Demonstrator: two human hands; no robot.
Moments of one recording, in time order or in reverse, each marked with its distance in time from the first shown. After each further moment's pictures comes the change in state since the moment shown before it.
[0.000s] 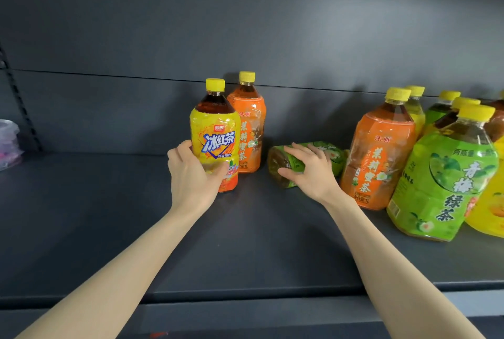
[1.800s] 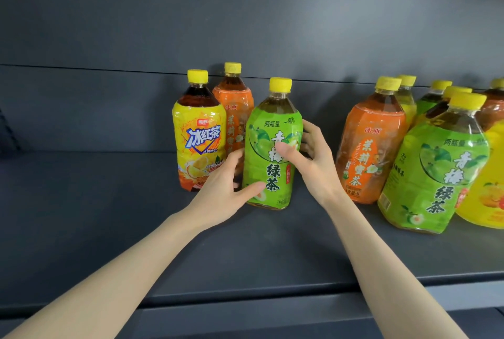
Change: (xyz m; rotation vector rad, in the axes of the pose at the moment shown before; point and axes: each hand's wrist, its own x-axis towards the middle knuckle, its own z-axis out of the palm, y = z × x) left_hand -0.026 0.022 0.026 -0.279 -0.576 0.266; right_hand -0.028 -0.019 -0.021 0.851 0.151 -0.017
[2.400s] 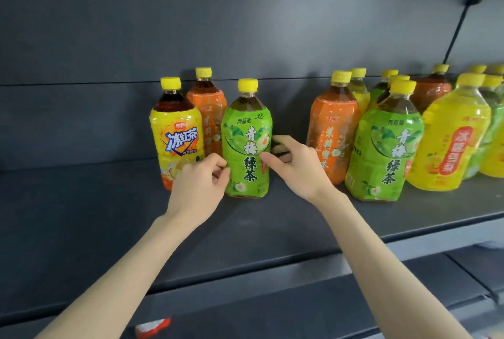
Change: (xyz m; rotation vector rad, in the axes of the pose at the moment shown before) left_hand -0.017 0.027 -0.008 0.437 0.224 0.079; right_hand -0.031 -0.026 -0.020 -0.483 -0.041 0.058
